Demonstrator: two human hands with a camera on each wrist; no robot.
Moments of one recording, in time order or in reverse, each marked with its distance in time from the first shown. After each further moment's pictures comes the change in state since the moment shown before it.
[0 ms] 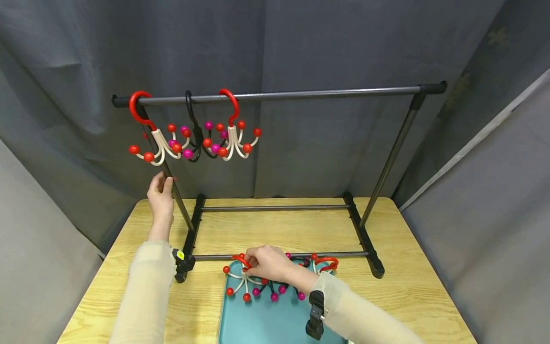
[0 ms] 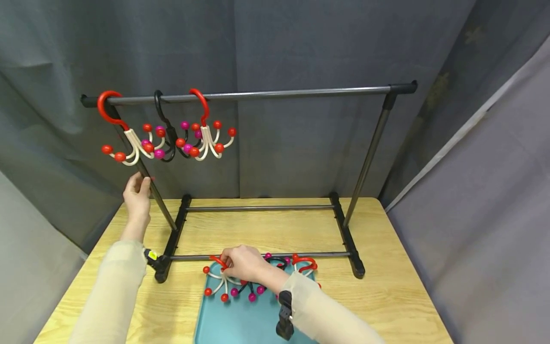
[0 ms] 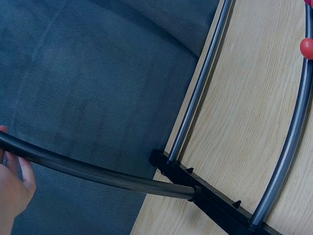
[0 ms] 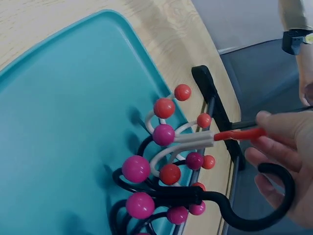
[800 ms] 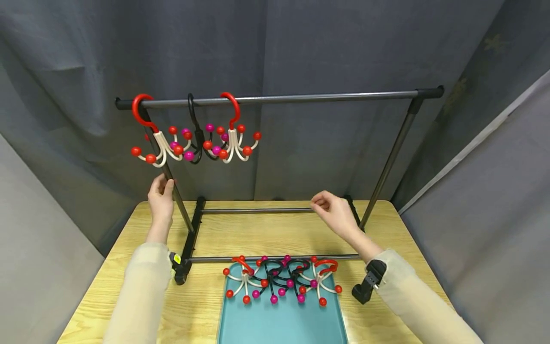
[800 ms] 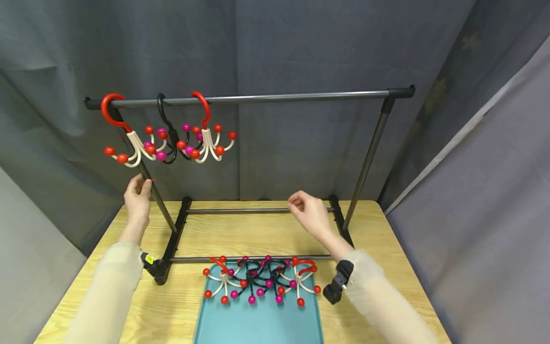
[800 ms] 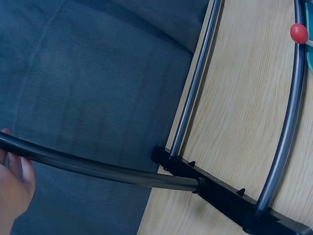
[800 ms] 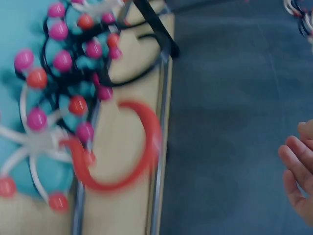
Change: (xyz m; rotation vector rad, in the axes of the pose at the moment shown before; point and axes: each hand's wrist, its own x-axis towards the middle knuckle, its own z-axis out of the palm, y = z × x) left_hand 0.010 -0.018 -0.006 0.053 -0.027 0.073; right_hand -0.042 0.098 -0.124 0.120 0.593 0.174
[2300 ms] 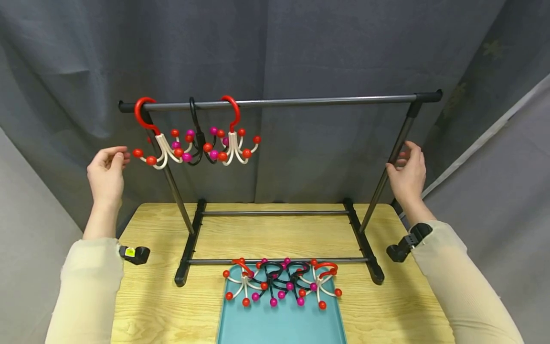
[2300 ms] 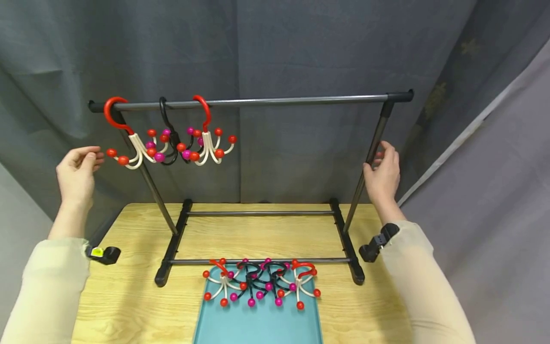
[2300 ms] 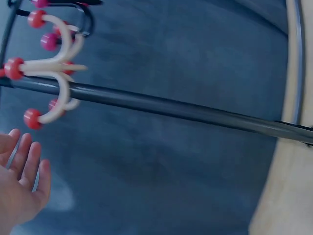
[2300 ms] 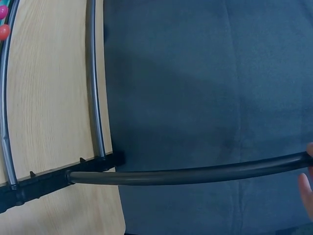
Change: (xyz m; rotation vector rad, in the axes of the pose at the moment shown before) left_hand 0.025 0.126 -0.058 -0.042 0.055 0.143; right_hand 0.045 0.070 -0.128 -0.068 0.525 0.259
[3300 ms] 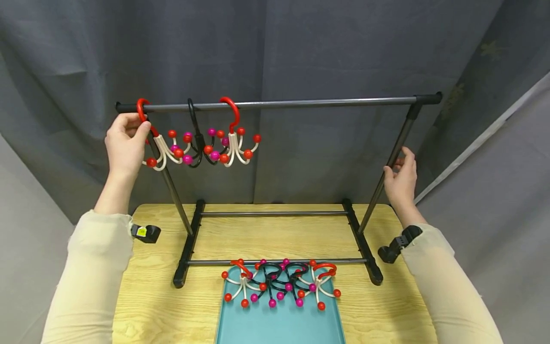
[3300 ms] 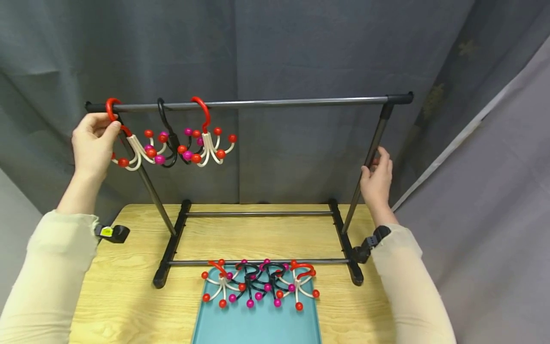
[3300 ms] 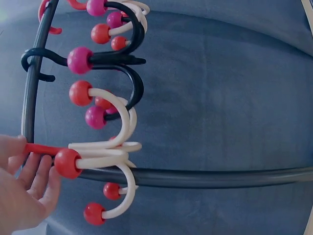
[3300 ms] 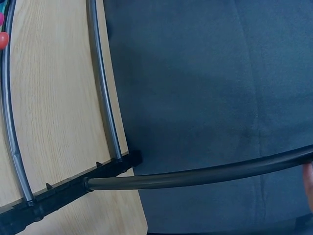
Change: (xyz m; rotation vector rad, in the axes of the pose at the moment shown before) left_hand 0.016 0.052 0.055 0.288 -0.056 0.129; right_hand -0.002 0.021 0.019 0.084 -0.039 0.014
